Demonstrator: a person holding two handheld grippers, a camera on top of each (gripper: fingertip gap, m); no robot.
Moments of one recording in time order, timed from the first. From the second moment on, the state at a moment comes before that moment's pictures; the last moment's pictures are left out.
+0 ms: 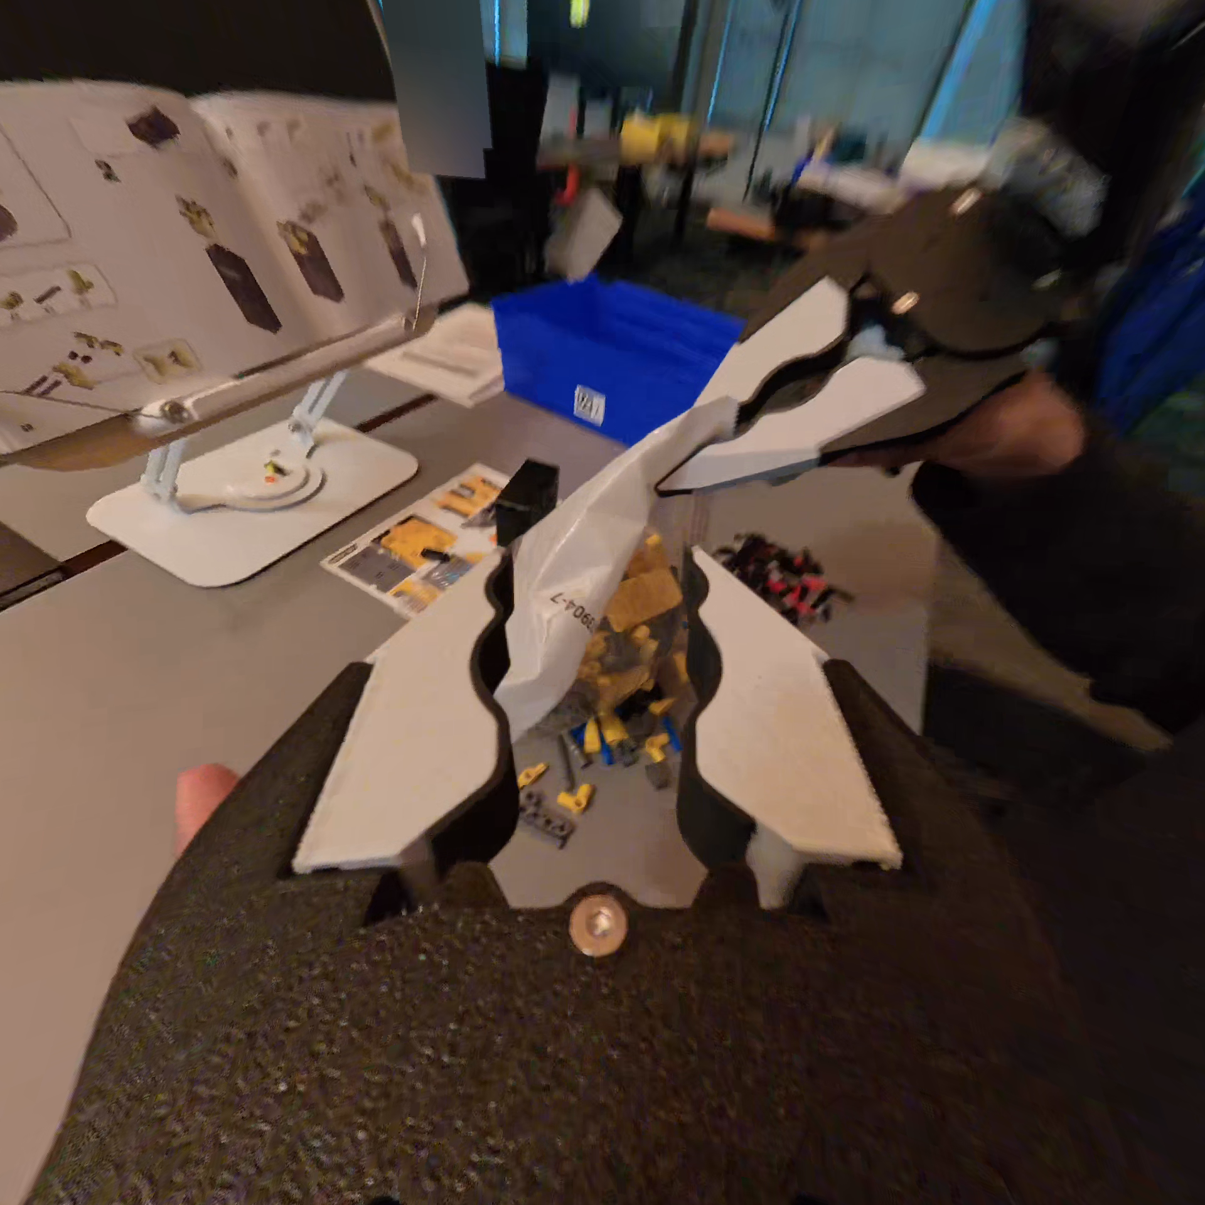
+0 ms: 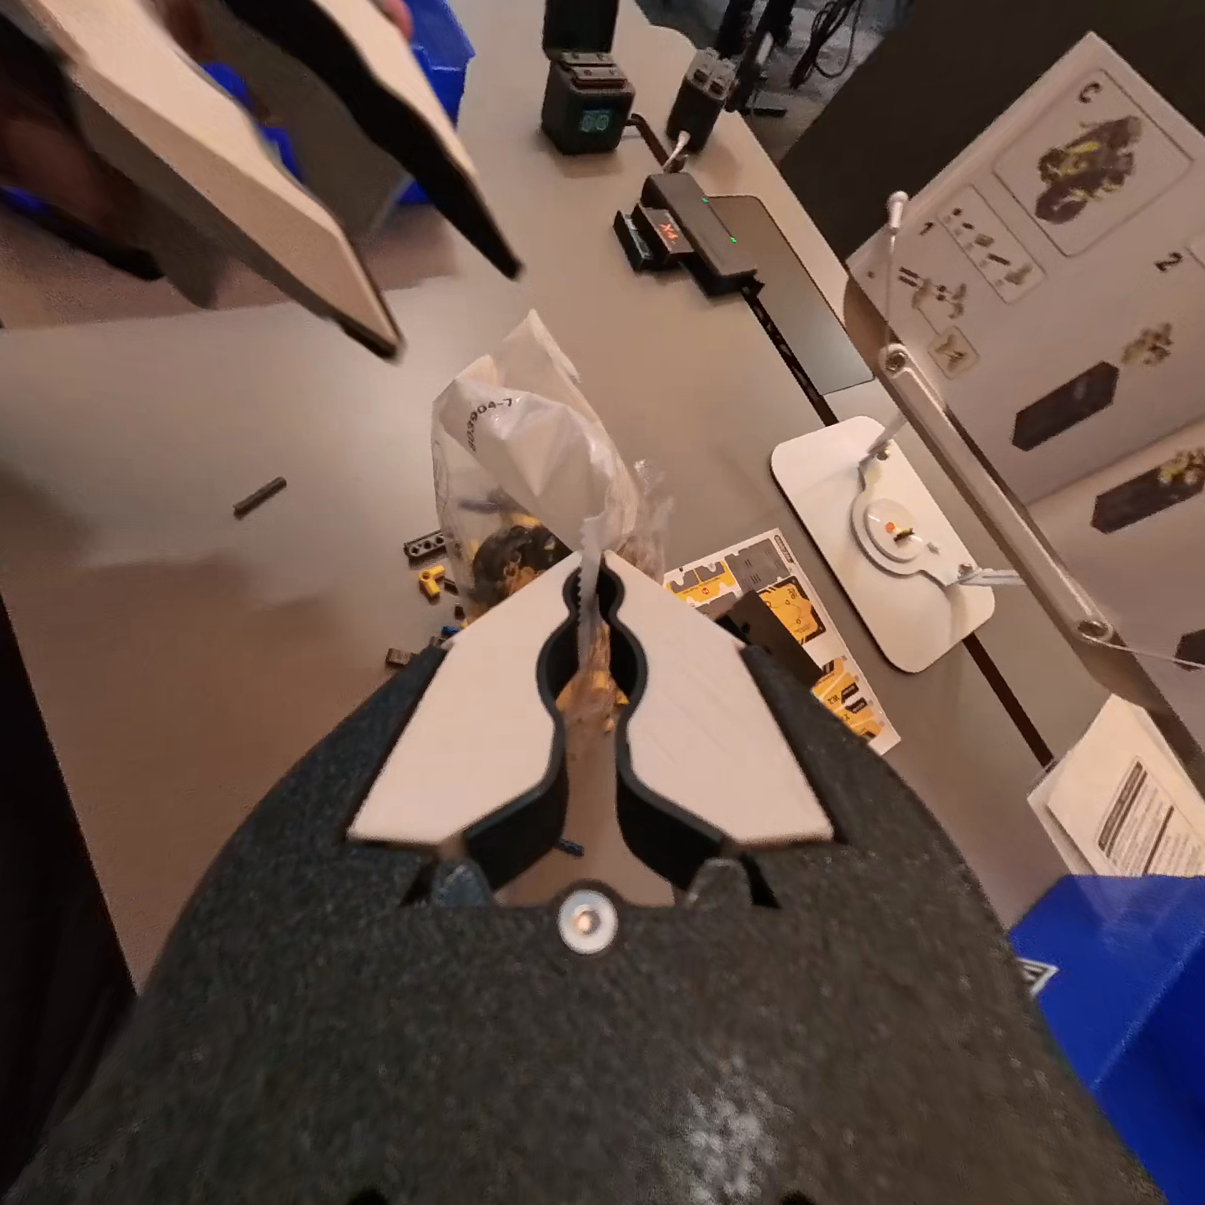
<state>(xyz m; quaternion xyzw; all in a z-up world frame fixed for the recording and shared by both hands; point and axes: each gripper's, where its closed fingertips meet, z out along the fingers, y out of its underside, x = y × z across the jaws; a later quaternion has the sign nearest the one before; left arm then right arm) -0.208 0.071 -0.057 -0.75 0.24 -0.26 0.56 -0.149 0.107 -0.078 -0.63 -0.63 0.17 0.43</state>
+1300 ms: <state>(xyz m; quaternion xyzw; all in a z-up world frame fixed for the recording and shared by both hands) -0.207 0.118 -0.058 -0.73 0.22 -0.33 0.56 -0.100 0.125 -0.174 -0.70 -0.53 0.26 0.40</state>
